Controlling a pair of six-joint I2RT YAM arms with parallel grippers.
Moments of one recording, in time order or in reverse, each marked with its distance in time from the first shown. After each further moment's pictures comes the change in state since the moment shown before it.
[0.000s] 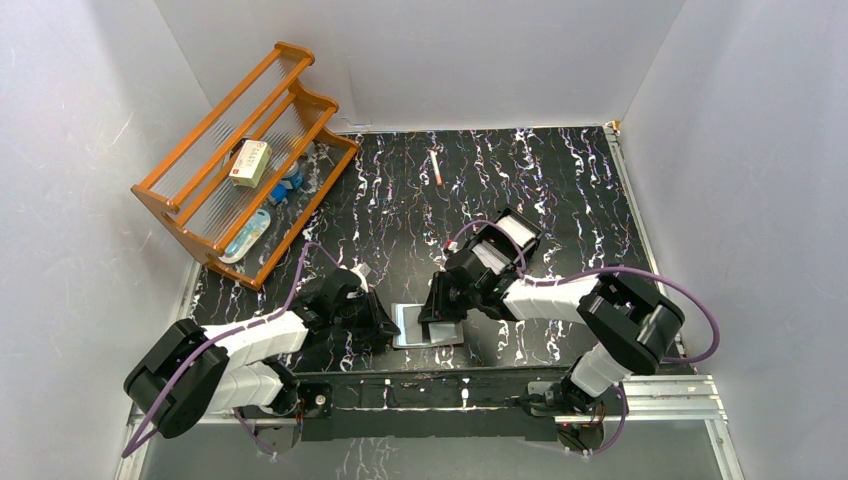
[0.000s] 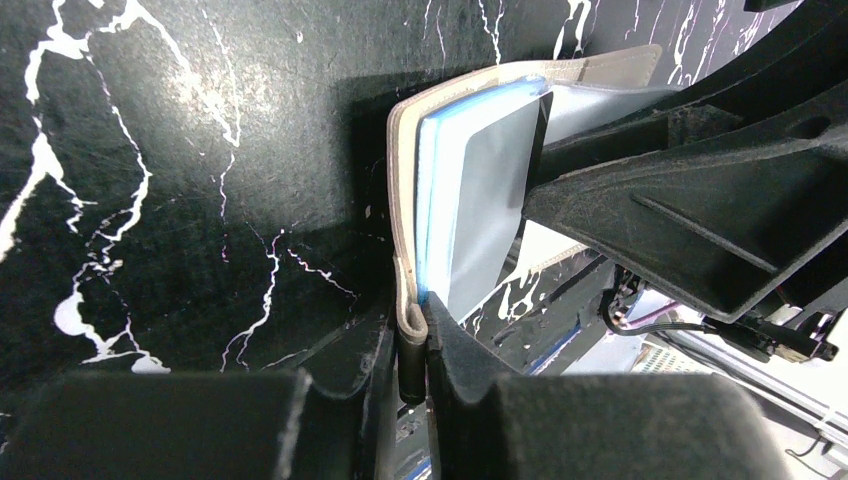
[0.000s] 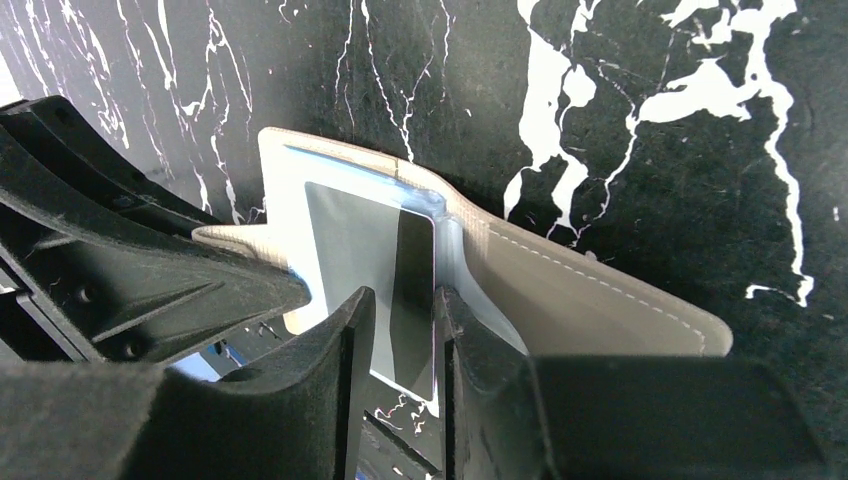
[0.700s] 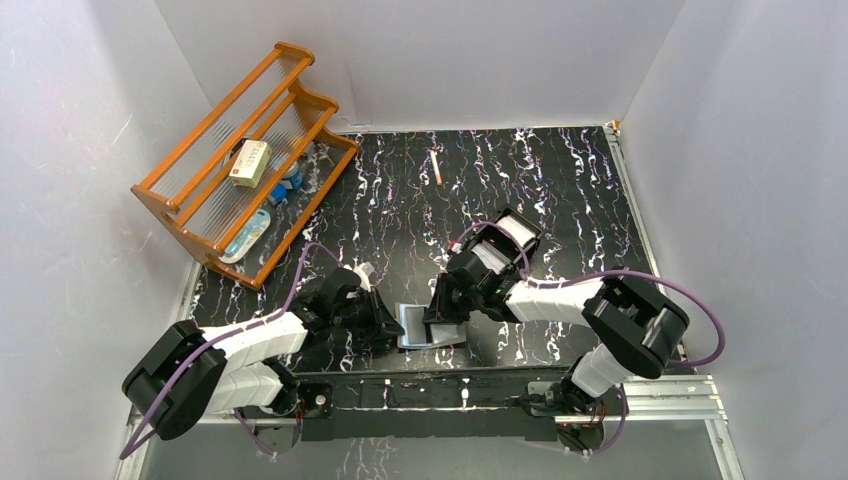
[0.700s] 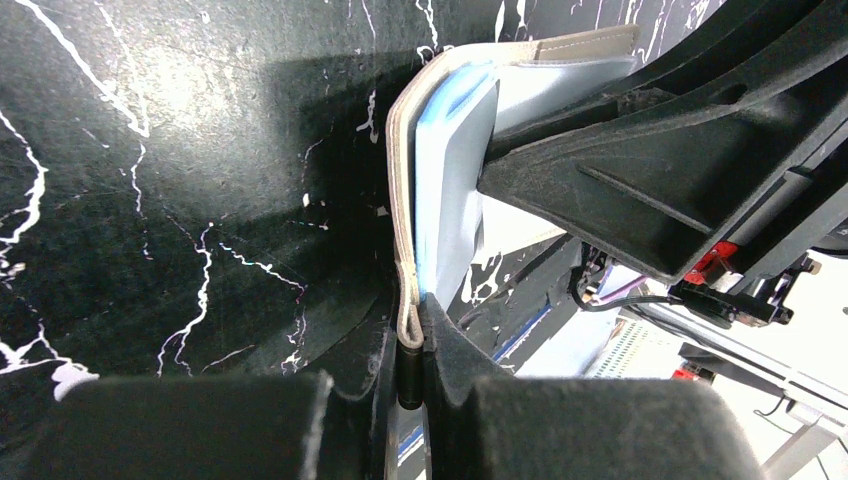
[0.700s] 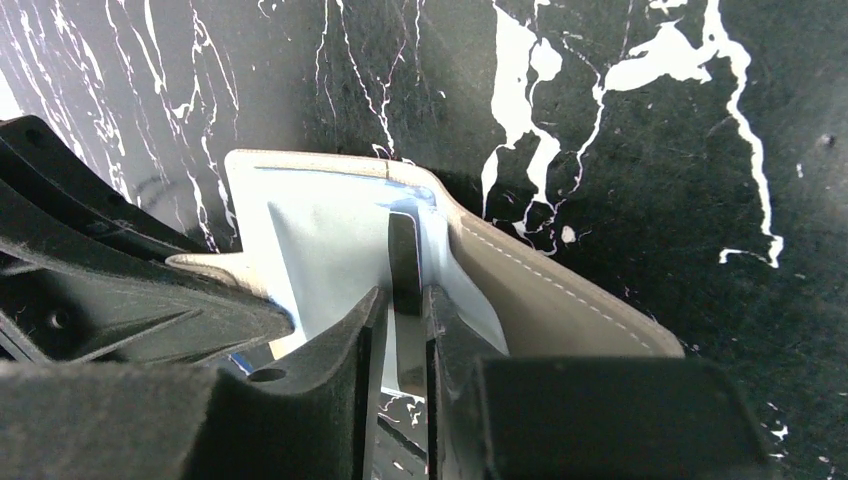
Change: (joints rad) left arm -0.011 -0.012 0.000 0.043 0.056 -0.028; right arm 0.006 -0.024 -0.015 -0.020 0.018 0.033
